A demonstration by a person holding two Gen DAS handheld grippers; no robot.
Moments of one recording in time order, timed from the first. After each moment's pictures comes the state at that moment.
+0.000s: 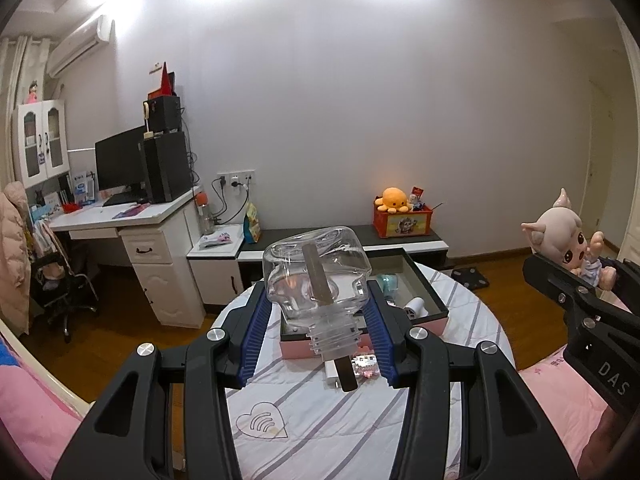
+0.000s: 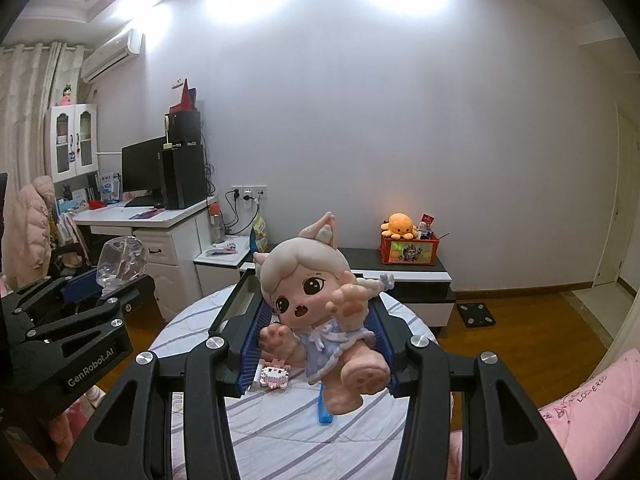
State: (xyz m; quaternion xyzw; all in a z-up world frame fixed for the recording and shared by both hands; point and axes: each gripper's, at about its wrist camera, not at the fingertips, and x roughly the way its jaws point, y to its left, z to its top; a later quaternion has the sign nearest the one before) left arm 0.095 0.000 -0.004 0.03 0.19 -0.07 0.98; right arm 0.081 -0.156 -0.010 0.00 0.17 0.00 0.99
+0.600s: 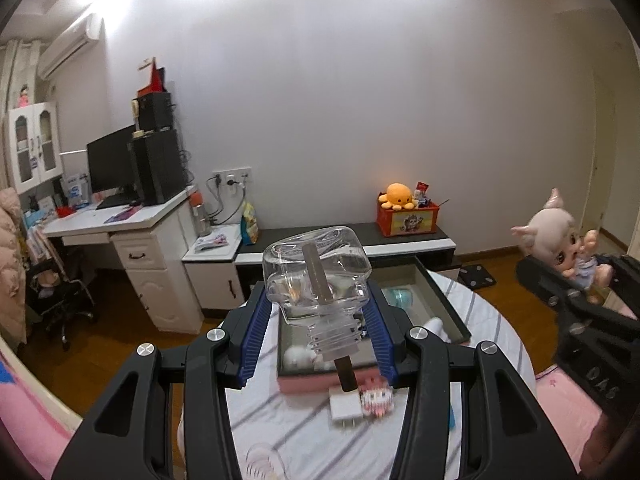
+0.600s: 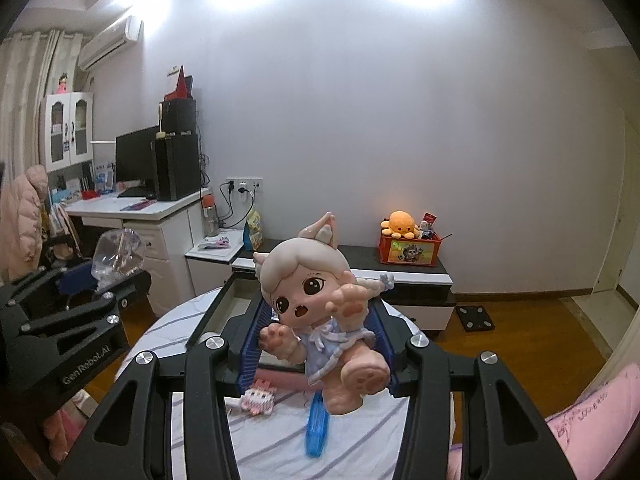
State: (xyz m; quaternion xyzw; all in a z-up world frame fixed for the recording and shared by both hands) left arm 0.182 -0.017 -0.012 0.04 0.20 -0.07 0.98; right arm 0.158 -0.155 -0.017 -0.02 0.19 0.00 0.98
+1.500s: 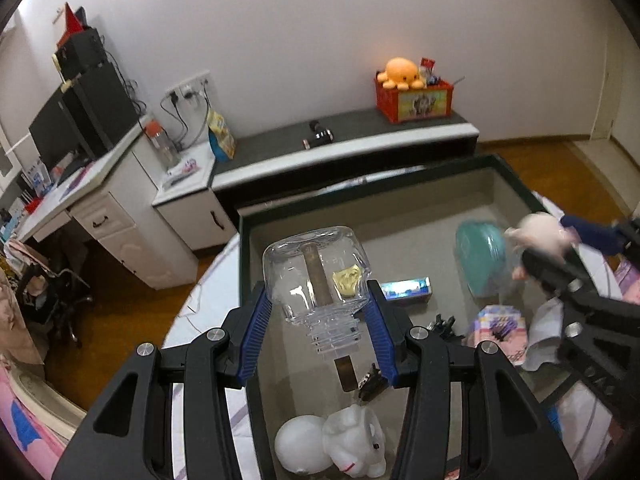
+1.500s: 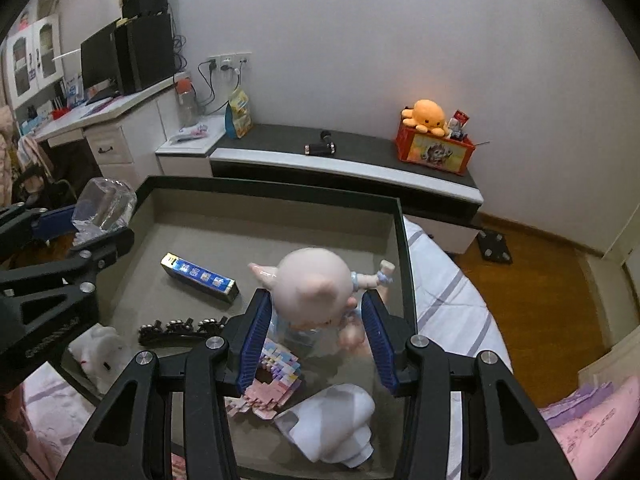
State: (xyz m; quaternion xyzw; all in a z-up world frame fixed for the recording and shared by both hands) left arm 0.415 -0.056 -0.142 0.13 0.40 -0.08 0.90; right arm 0.377 -0.177 -0.135 -0.05 0.38 0.01 0.92
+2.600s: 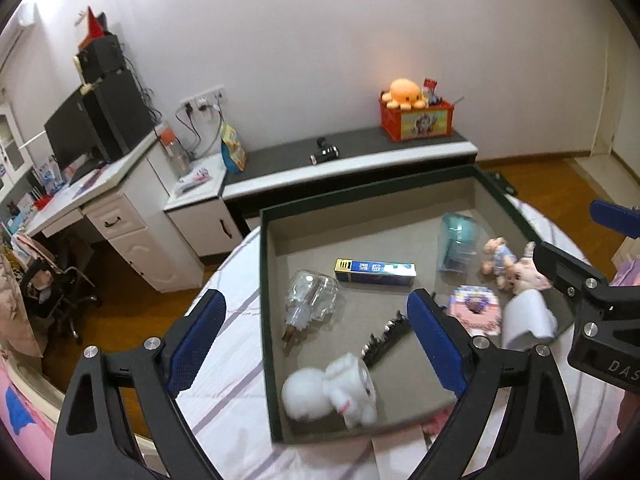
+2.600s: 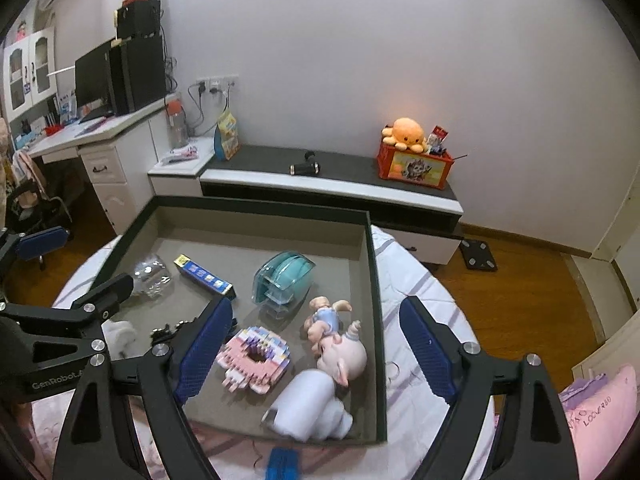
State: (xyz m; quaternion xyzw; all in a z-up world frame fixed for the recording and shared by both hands) left arm 0.349 -0.038 -0.110 0.11 0.35 -0.07 0.93; right arm 0.330 -0.183 -0.103 -0.03 0.35 -0.02 0.94
